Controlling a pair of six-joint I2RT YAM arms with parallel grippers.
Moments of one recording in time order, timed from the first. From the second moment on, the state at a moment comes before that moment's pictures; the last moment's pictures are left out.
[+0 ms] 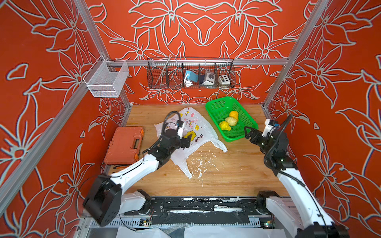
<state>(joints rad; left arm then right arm) -0.58 1.34 0.76 0.09 -0.14 -0.05 0.04 0.91 0.69 -0.19 -0.26 0.50</state>
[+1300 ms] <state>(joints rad) -0.77 1.46 0.90 0.00 -0.28 0.02 0.47 1.28 0.76 -0.19 -0.49 0.90</state>
